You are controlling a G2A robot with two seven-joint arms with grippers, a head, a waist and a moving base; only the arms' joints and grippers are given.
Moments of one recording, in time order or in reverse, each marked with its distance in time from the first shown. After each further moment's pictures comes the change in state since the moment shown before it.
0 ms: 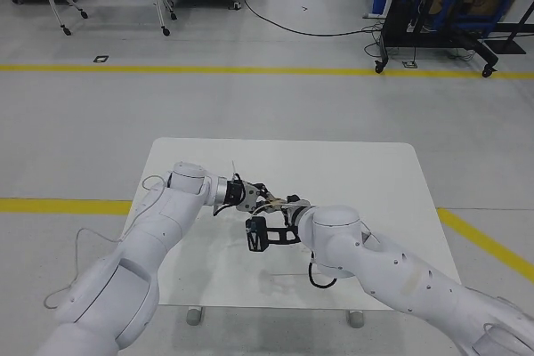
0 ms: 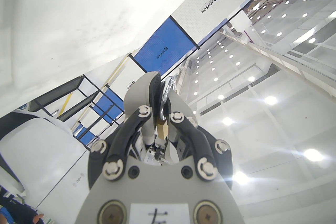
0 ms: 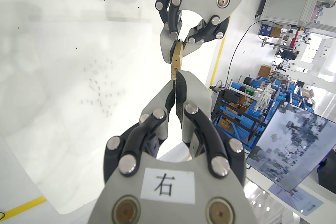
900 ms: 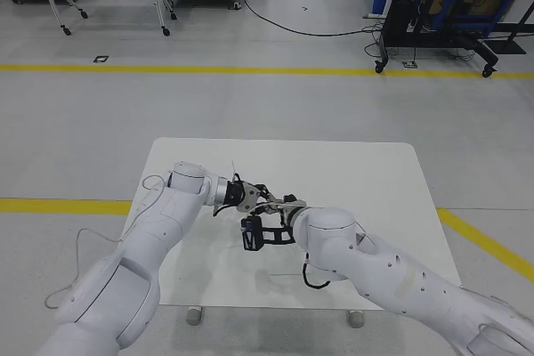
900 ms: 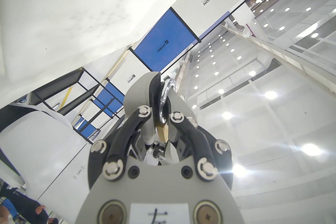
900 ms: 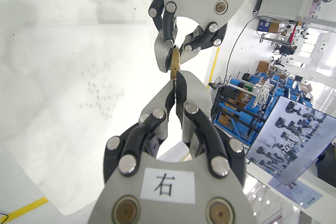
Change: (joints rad) left arm -0.002 -0.004 -0.015 0.007 0.013 0.000 -0.046; right arm -0.005 -0.026 -0.005 -0.004 -0.016 0.038 0.008
